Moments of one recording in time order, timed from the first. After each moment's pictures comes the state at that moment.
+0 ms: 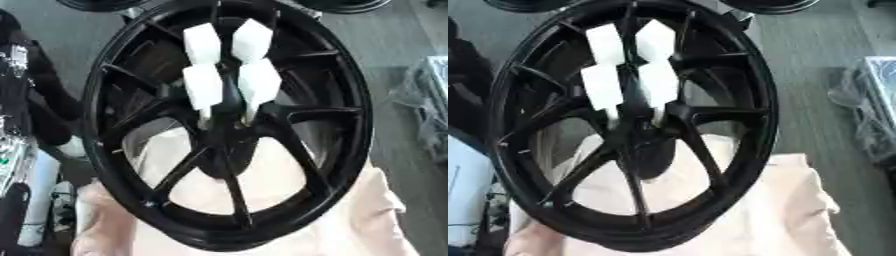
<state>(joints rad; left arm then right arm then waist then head) -0.31 0.39 0.14 -1.62 0.22 0.04 0.30 -1.12 -0.64 0.32 -1.57 0.20 -0.06 0.78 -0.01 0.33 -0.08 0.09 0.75</state>
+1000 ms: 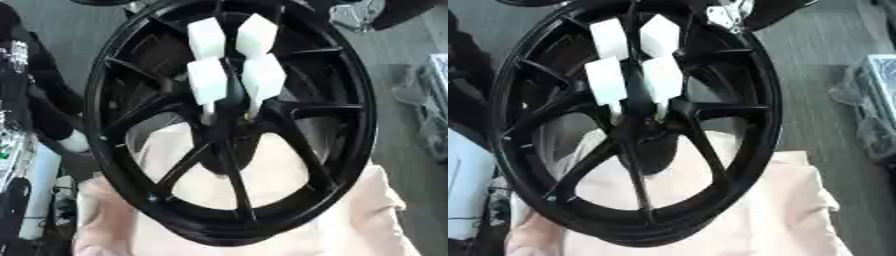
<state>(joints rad) -0.31 0.40 0.13 -1.61 0.22 0.05 0.29 -1.11 -0.60 0.40 -1.74 0.35 0.02 0.78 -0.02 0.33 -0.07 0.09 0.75</state>
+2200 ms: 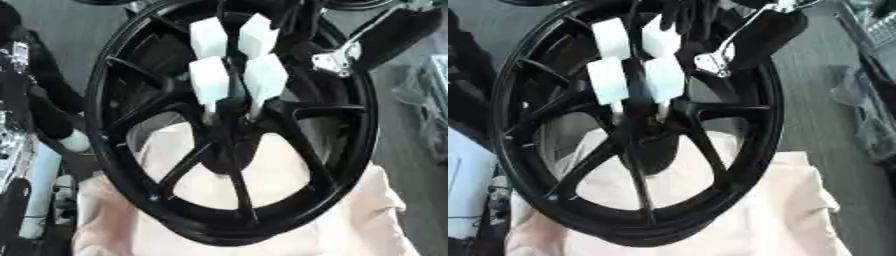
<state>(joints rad) -0.32 0.40 0.13 -1.60 0.23 0.05 0.29 -1.06 -0.59 0.45 -1.79 0.31 0.11 0.90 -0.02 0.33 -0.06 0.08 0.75</state>
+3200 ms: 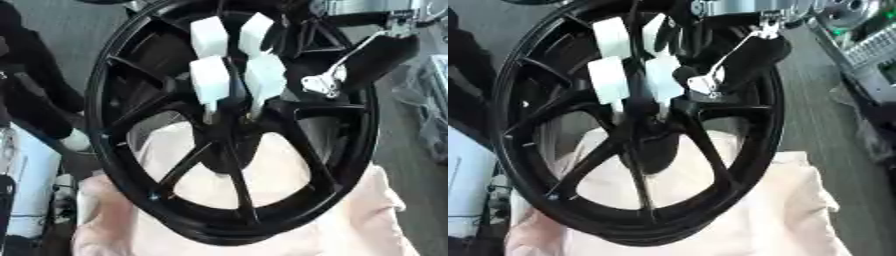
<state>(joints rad) -0.33 0.40 0.19 -1.60 0.25 0.03 0.35 -1.02 -0.59 0.47 -1.80 0.34 0.10 0.91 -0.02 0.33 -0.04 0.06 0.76</state>
